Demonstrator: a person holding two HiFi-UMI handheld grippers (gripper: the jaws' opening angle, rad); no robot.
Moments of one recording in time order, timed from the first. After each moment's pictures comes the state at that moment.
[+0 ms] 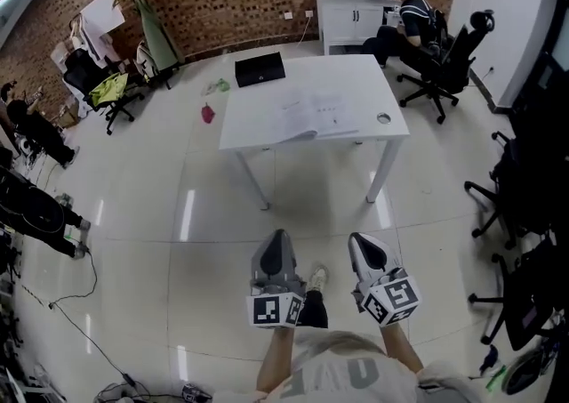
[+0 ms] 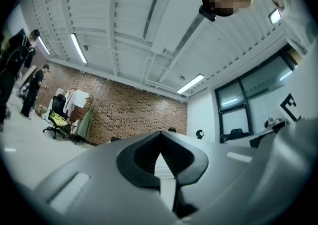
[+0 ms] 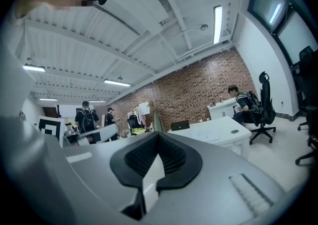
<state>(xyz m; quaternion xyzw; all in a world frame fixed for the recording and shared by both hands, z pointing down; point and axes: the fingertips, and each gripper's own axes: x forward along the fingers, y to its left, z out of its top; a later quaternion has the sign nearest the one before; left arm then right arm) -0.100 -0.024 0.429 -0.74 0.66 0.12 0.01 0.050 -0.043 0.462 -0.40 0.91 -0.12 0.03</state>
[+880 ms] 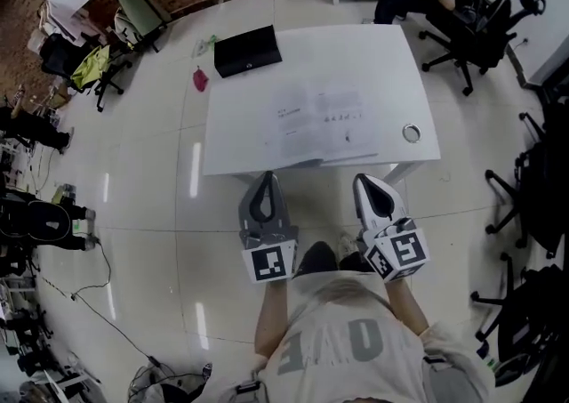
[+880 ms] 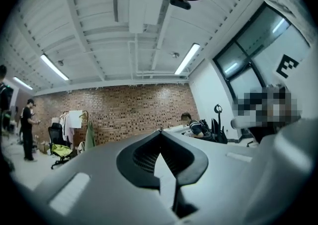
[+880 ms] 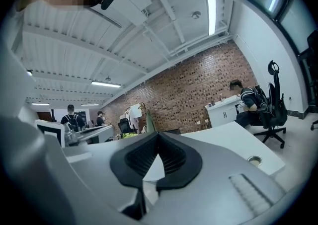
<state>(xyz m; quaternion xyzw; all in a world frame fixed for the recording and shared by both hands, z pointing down) -0.160 -0.370 0.421 -0.72 0.69 -0.02 0.09 0.003 -0.392 0.453 -0.41 0.90 -0.14 0.04</state>
